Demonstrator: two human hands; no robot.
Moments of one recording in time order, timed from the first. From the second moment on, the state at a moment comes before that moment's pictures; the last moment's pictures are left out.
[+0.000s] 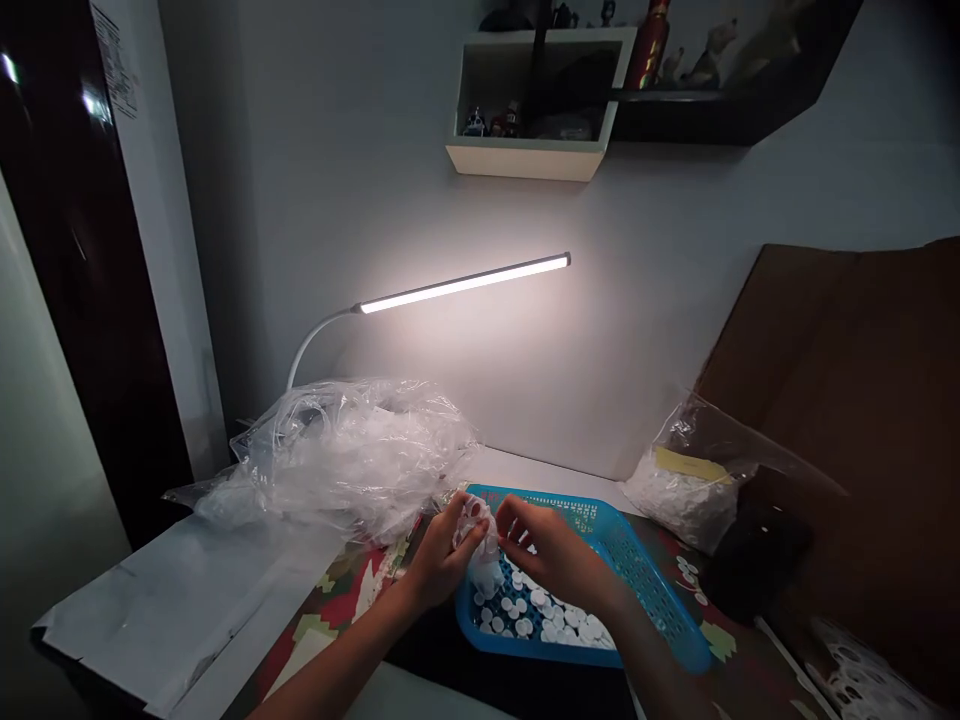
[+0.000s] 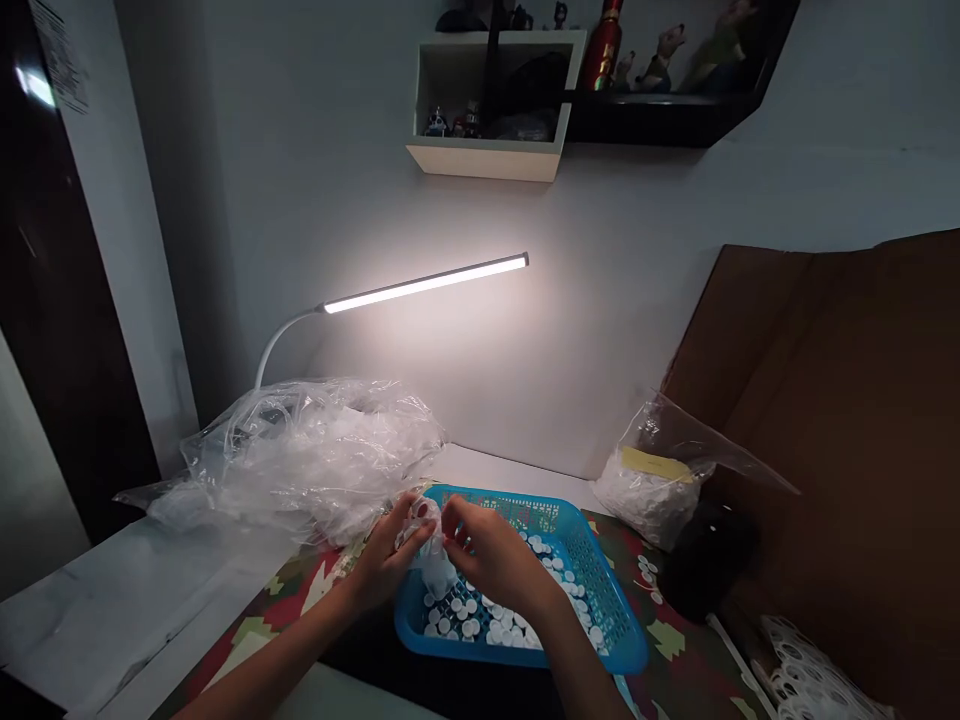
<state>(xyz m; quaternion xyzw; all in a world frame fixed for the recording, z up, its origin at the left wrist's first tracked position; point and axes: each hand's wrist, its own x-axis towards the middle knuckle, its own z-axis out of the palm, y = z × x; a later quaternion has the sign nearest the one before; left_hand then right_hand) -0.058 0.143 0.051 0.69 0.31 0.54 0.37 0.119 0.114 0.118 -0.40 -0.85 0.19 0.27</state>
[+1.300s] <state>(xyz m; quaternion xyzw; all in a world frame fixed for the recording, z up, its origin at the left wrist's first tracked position) -0.069 0.155 0.062 0.49 0.30 0.51 0.64 0.170 0.103 0.147 -0.42 -0.85 0.25 0.21</state>
